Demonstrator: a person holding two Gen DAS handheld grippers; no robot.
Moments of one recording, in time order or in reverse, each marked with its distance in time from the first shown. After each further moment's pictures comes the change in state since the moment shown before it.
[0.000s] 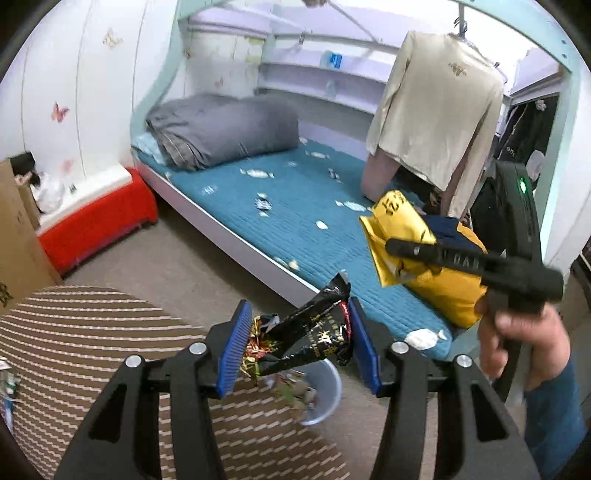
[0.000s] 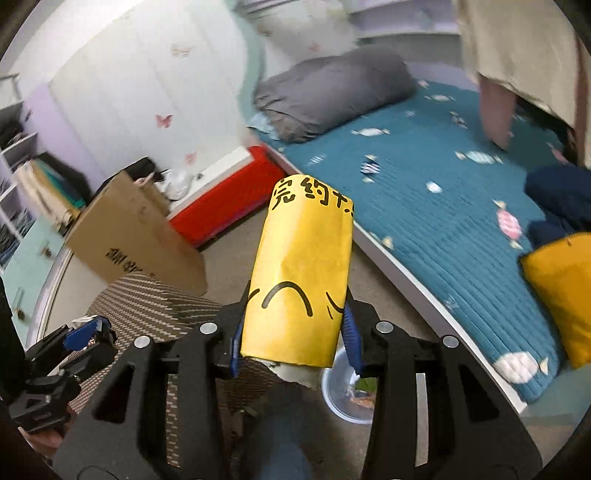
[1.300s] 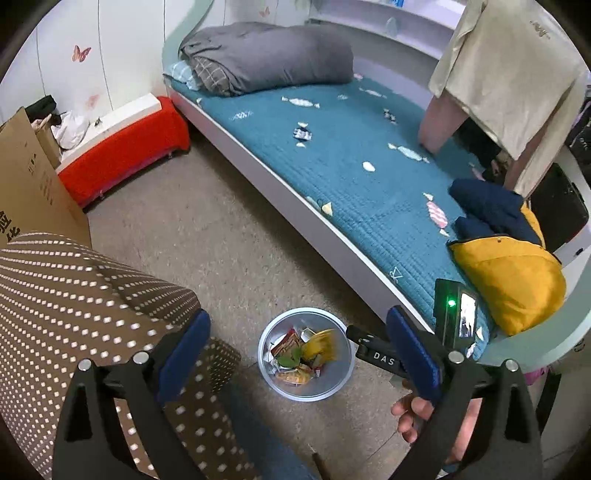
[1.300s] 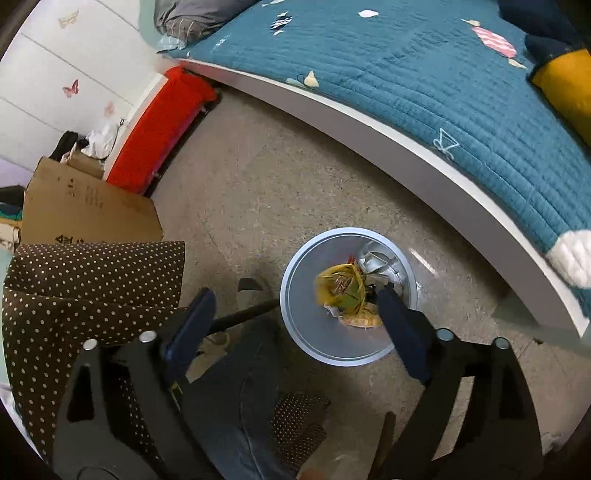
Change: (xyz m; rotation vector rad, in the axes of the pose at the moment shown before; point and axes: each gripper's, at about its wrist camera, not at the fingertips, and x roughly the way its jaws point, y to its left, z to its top) left arm 0.120 -0.011 0.012 -0.124 0.242 0.180; right arm 0.164 -0.110 -0.112 0.272 0.367 -0.086
